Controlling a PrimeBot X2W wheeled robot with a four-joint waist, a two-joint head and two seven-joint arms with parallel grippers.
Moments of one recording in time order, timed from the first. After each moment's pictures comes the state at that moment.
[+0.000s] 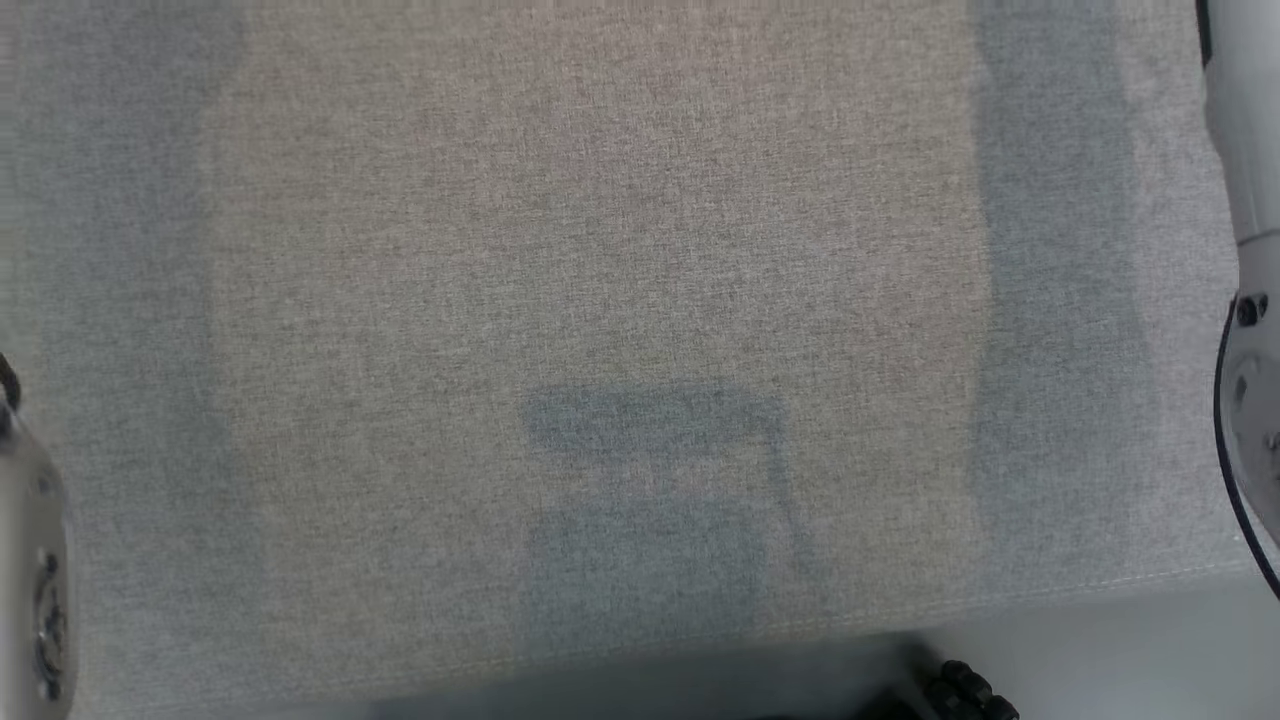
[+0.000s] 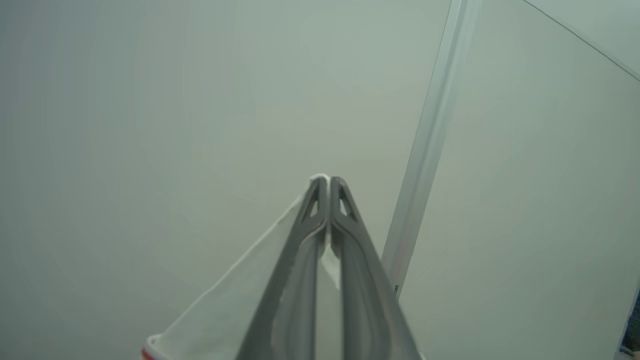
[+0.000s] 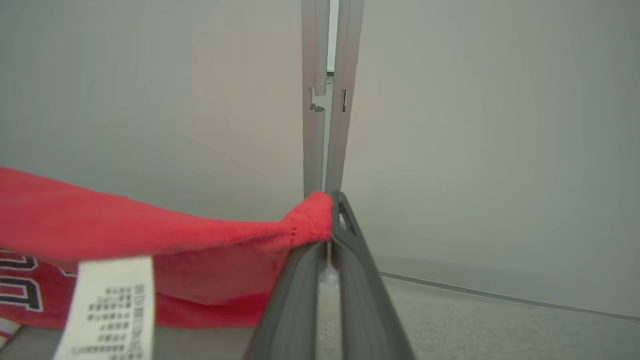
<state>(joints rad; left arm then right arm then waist) -1.42 0.26 -0.10 0.33 -0.63 -0.12 -0.13 -1.55 -0.12 0.06 0.94 0.12 0.13 -0.09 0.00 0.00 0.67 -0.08</state>
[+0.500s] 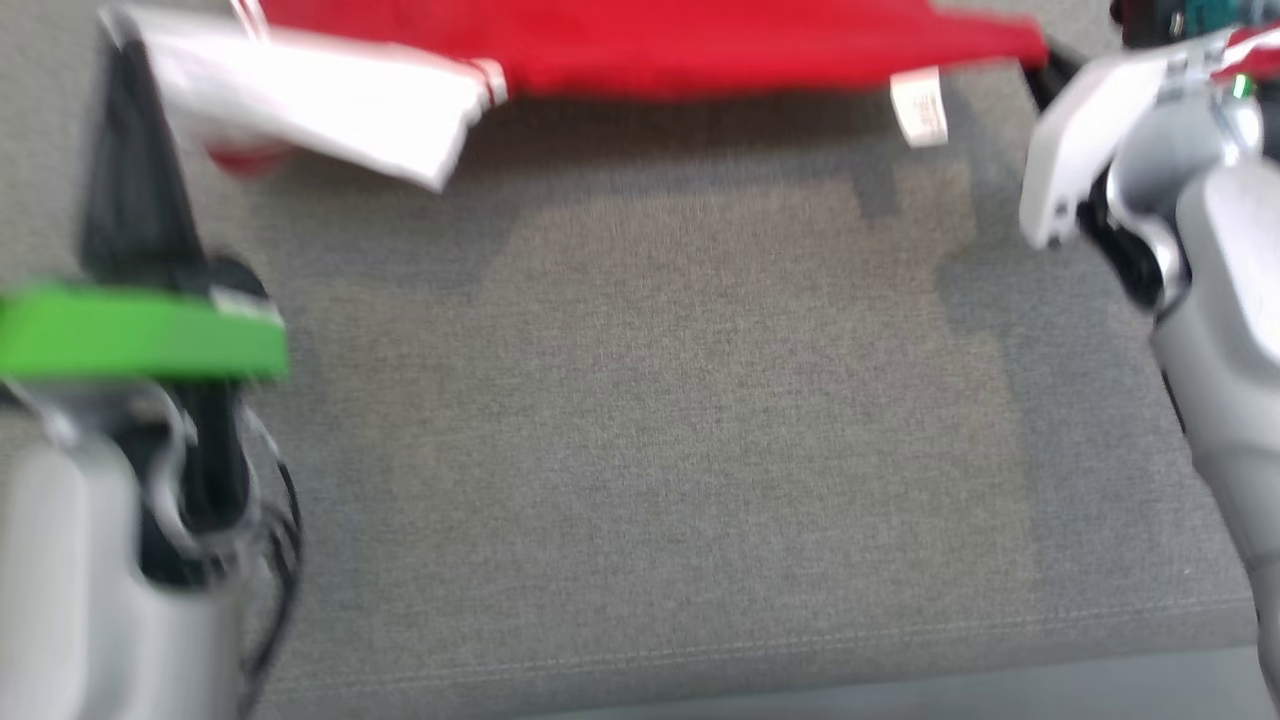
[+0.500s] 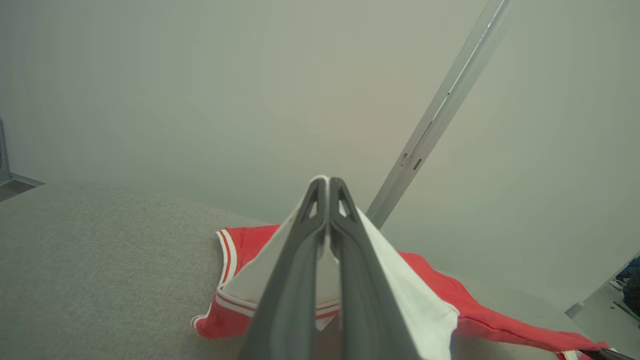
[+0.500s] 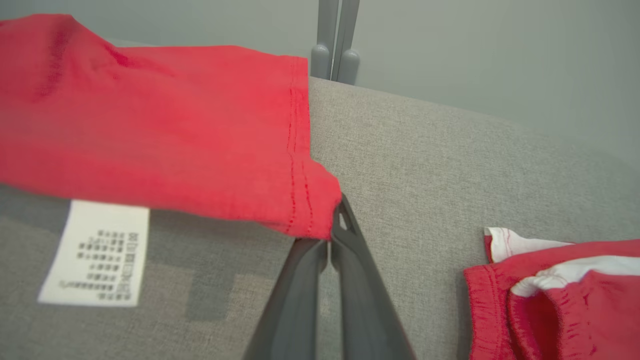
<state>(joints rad) -0.52 0.22 -0.09 -0.12 -0.66 0.10 -0.01 -0.95 -0.32 0.28 0.60 0.33 0.13 0.27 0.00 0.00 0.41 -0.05</state>
